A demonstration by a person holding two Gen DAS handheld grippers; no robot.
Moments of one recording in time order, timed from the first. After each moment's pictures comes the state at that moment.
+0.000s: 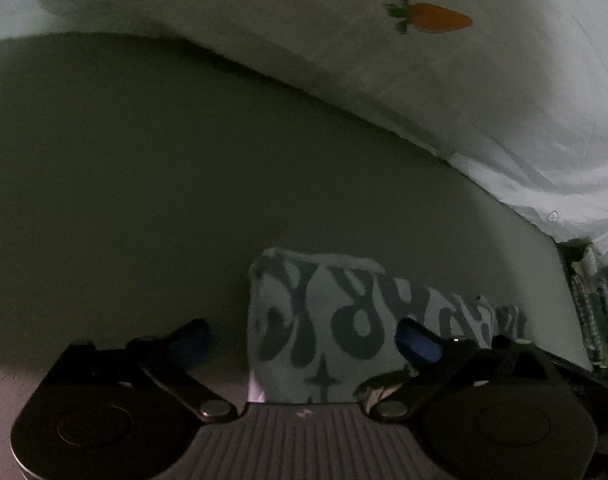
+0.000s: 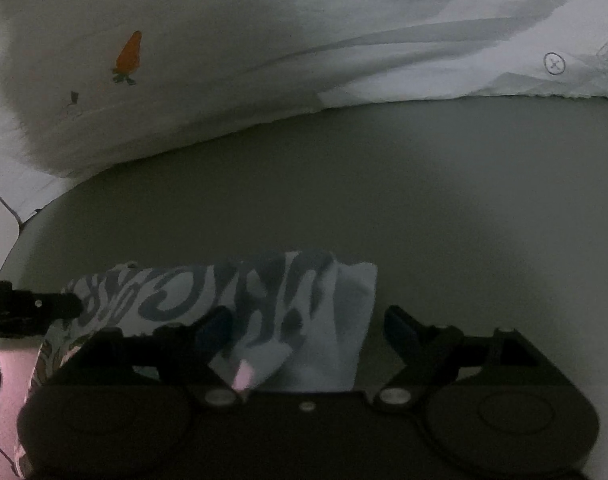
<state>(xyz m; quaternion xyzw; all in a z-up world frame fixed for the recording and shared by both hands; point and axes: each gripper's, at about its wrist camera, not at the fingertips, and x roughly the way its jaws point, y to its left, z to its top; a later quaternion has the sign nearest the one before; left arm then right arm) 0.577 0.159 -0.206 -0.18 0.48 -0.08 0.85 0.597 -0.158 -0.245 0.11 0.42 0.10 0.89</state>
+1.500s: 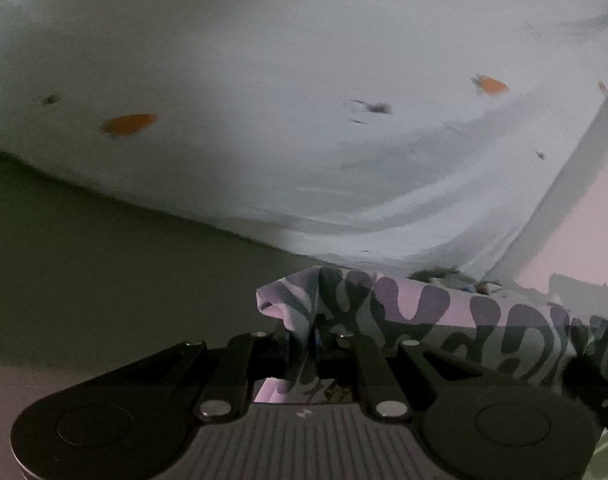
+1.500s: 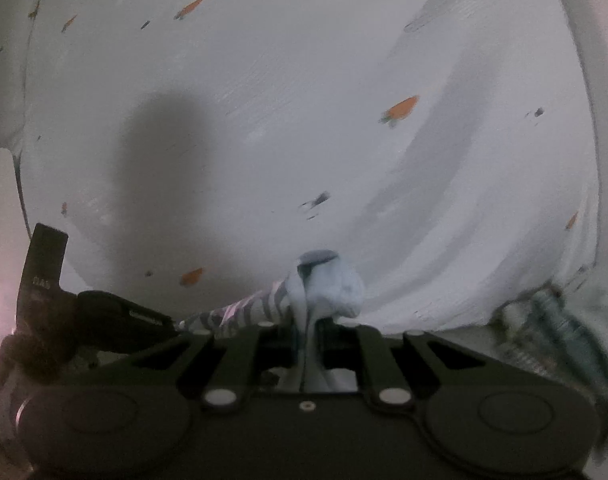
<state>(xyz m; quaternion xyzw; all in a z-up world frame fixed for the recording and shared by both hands) 0.511 -0.039 -0.045 -0.21 0.35 -0.18 0.89 0.379 -0.269 -0.022 0.02 0.14 0.08 0.99</state>
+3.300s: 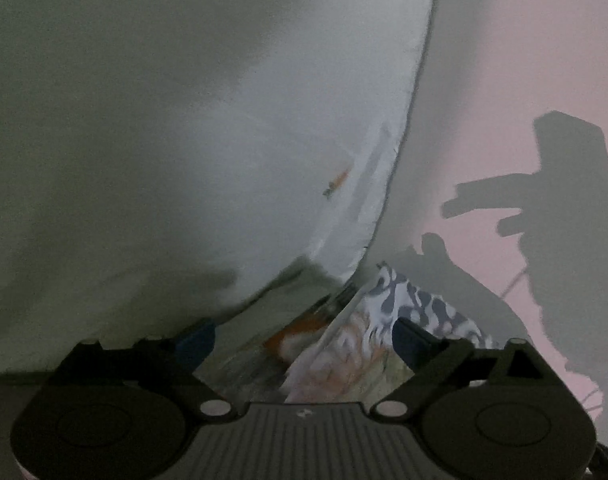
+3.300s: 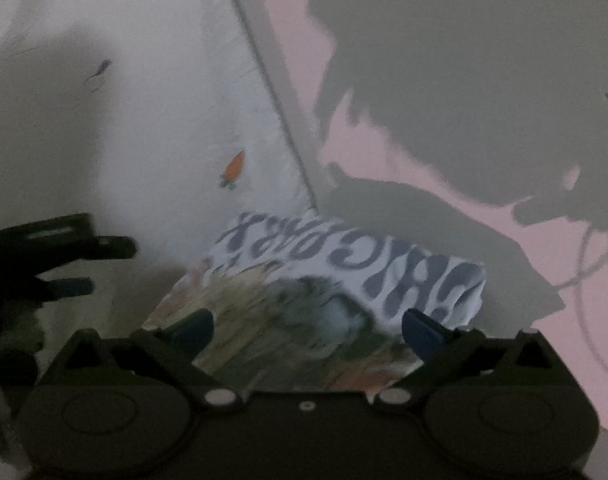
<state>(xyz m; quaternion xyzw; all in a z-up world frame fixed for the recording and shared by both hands) 0.641 -0.506 -0.028 -0.05 0.32 -0.29 0.90 0.467 -0.692 -0.070 0.19 0.20 -0.18 0.94</state>
